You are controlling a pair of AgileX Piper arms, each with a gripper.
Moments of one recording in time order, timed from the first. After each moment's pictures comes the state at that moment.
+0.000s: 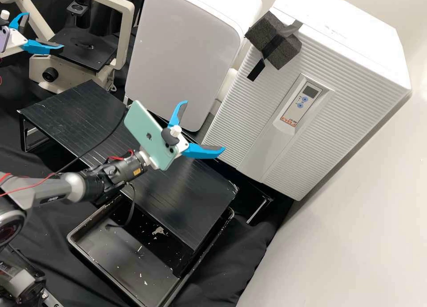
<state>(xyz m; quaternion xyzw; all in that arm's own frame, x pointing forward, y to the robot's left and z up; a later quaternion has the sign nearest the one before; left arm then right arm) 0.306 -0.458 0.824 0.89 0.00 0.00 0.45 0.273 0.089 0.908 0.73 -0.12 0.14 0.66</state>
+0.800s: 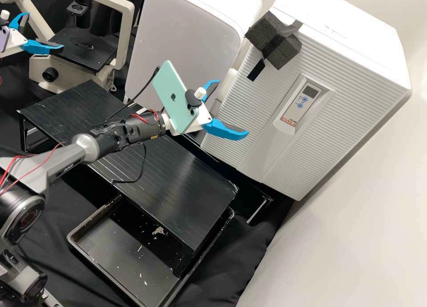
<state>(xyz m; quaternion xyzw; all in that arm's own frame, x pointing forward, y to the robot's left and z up) 0.306 -0.458 0.824 0.89 0.00 0.00 0.45 0.328 0.139 0.947 0.72 -0.22 0.11 0.65</state>
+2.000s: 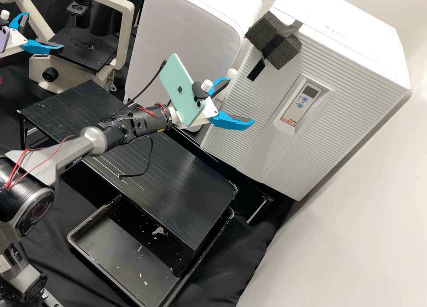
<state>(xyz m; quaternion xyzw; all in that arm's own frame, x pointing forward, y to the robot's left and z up) 0.306 -0.458 0.824 0.89 0.00 0.00 0.45 0.342 0.145 0.952 0.72 -0.22 0.11 0.65</state>
